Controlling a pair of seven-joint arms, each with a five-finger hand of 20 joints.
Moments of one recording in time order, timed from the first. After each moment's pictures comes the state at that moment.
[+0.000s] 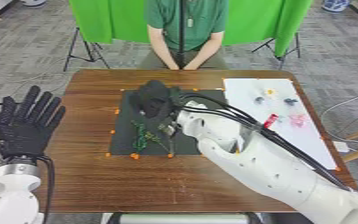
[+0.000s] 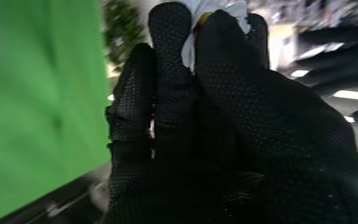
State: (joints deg) left arm 122.9 -55.8 -100.7 -121.0 4.1 11.3 20.9; right arm -54.3 -67.2 32.4 -93.4 -137.4 -3.7 -1.5
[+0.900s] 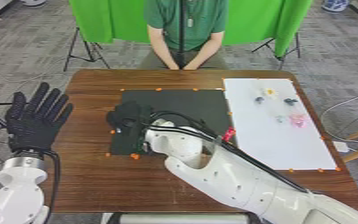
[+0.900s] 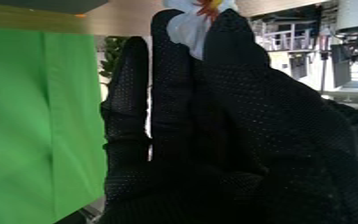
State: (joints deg) left arm 119.5 -53.0 -97.6 -119.5 1.7 12.3 21.0; right arm -55.6 -77.1 26.6 -86.2 -141.1 -5.6 6.4
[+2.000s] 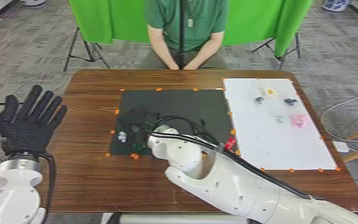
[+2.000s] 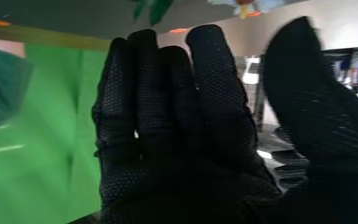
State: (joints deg) left arm 120.8 -53.7 -99.3 -119.5 0.8 12.9 21.8; right arm -57.6 -75.8 25.8 -89.4 -145.5 -11.2 15.6
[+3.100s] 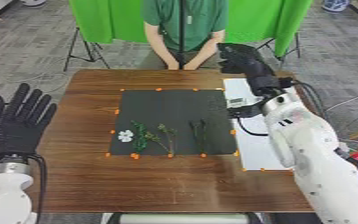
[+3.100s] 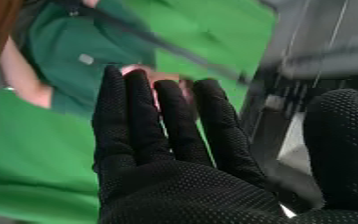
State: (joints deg) left arm 124.1 -55.1 -103.3 -121.6 3.1 12.0 22.0; right arm -84.5 -60.2 75.9 -114.0 -82.6 4.3 11.2
